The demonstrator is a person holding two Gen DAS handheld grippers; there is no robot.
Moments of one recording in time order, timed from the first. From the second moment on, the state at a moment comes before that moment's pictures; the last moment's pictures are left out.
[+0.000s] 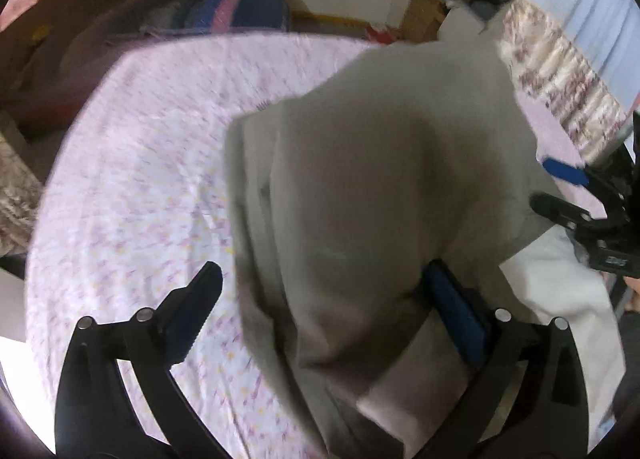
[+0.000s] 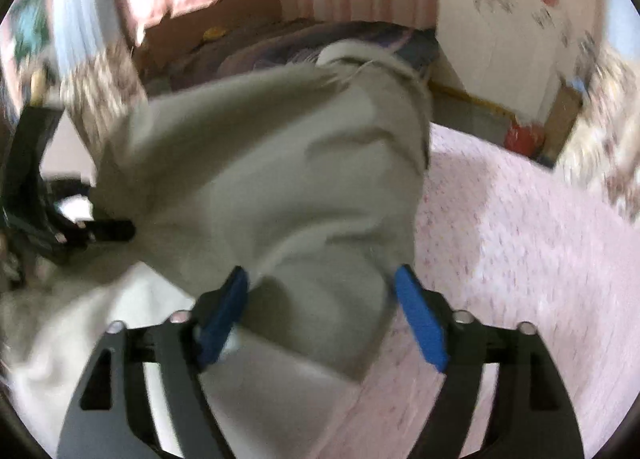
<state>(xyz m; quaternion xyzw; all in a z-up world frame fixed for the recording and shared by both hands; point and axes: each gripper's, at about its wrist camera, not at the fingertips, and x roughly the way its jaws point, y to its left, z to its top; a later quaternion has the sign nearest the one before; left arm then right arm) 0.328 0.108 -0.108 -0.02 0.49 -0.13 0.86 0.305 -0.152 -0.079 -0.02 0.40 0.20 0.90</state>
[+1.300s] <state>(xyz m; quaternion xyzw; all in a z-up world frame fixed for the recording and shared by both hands) 0.209 0.091 -0.152 -0.11 0.44 -0.14 0.88 0.209 -0.178 -0.145 0.19 0.38 0.18 0.89</state>
